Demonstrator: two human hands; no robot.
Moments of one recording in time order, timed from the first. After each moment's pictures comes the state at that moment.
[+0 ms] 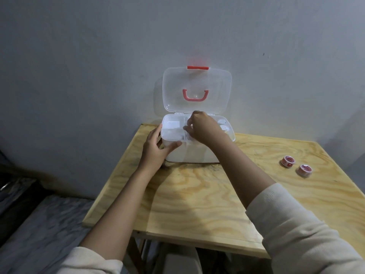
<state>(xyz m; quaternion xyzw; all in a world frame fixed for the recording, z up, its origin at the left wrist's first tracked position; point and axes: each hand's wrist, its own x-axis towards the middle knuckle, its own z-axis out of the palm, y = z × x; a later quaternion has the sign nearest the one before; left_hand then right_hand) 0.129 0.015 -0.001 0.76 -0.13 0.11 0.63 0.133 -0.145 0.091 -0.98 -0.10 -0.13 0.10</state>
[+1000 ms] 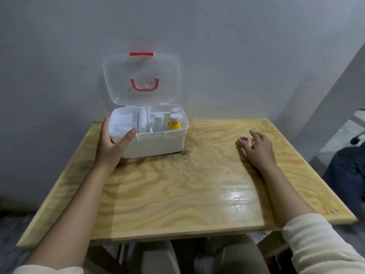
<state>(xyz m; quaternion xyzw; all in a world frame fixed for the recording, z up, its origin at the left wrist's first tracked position) 0.130 -0.003 0.005 0.77 -0.10 0.10 0.62 0.021 -0.392 -0.012 -0.91 0.27 -0.20 0.25</state>
